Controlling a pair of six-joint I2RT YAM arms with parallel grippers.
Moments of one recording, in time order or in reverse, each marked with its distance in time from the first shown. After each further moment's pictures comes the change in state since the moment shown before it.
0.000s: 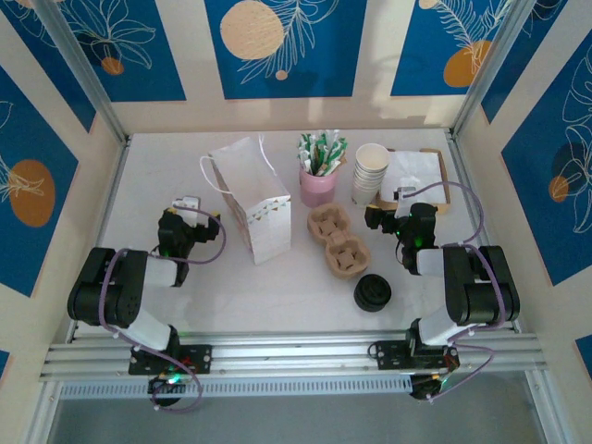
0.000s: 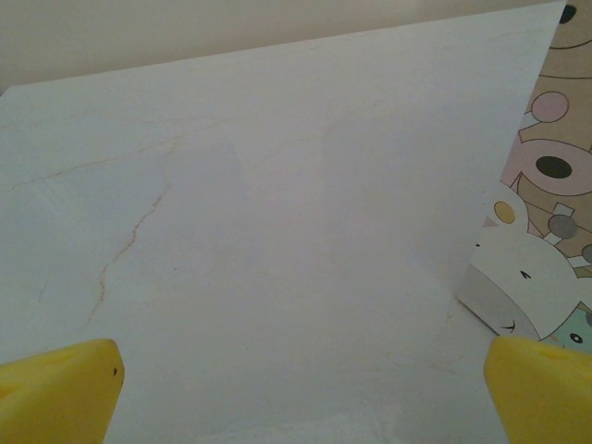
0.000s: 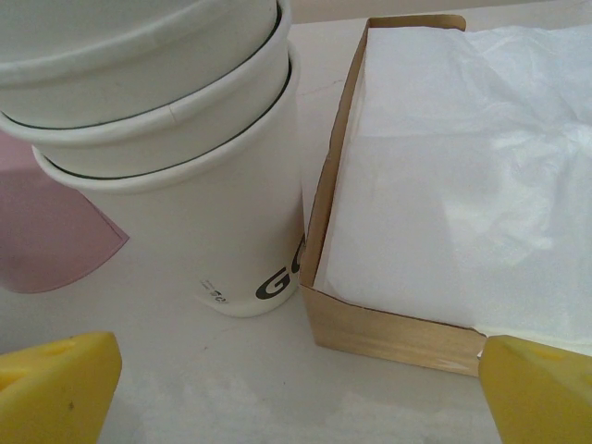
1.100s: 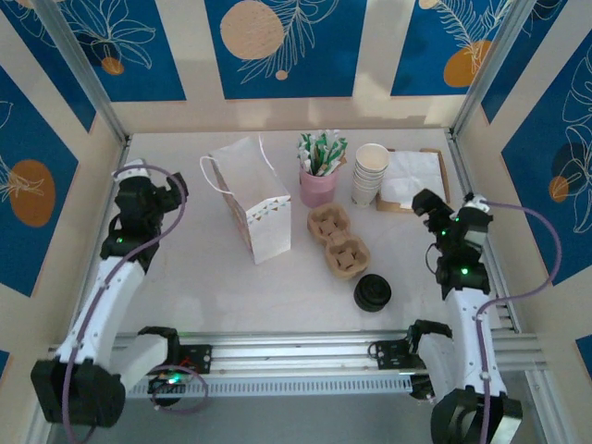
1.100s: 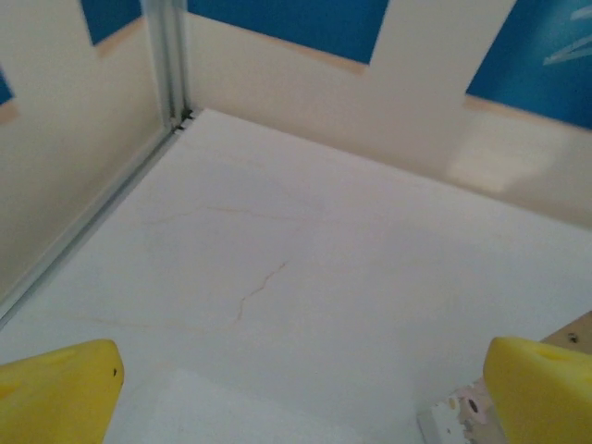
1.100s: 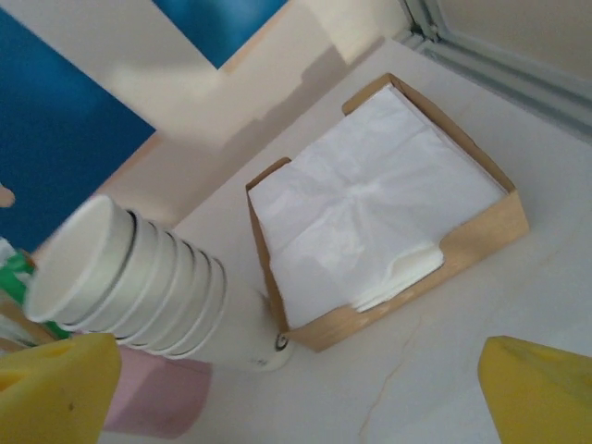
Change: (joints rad) left arm 0.014 -0.599 0.494 -1.147 -0.255 -0.423; right arm -0.217 -0.786 0.201 -0.943 0.078 0.590
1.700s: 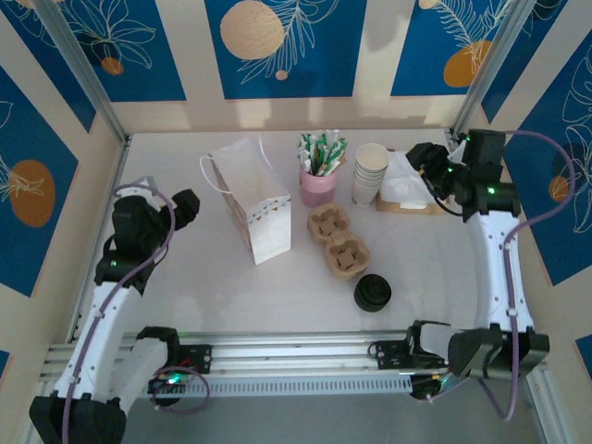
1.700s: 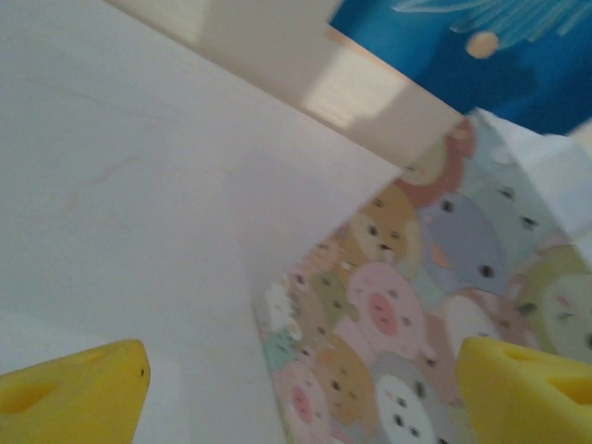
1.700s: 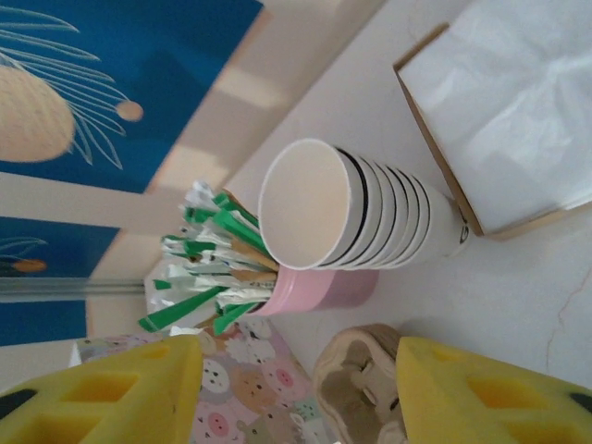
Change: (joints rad) left arm 0.001 -0.126 -0.061 -0.079 0.404 -0.223; right arm 0.109 0.482 0.759 -0.560 -0.259 0.123
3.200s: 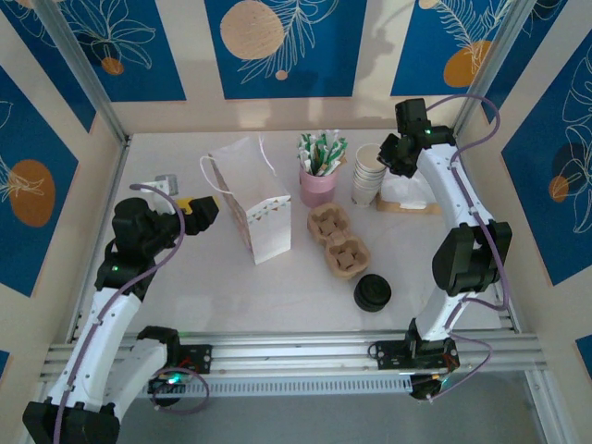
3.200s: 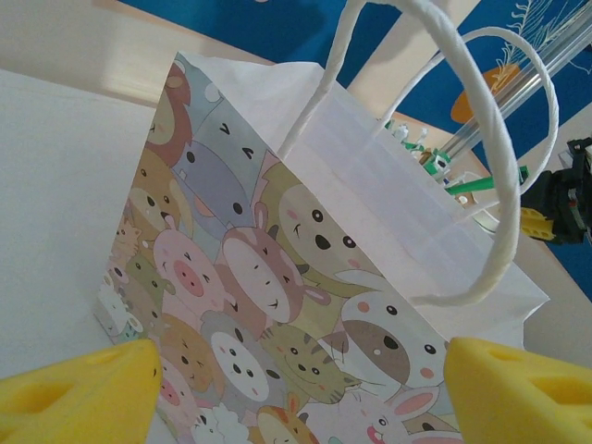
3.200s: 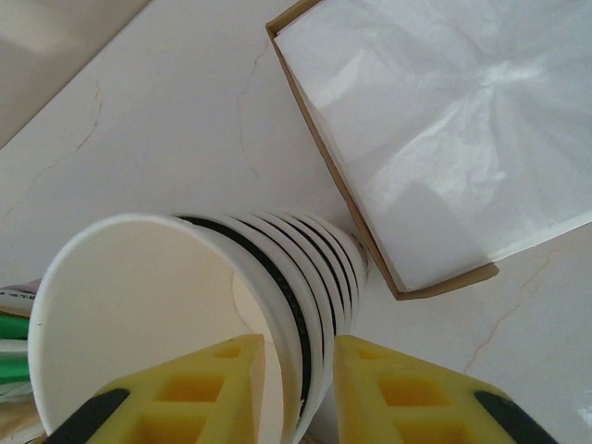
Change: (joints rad) left arm -0.070 -0.061 -0.037 0.110 0.257 0.098; right arm 0.226 0.536 0.350 -0.167 0.411 -0.076
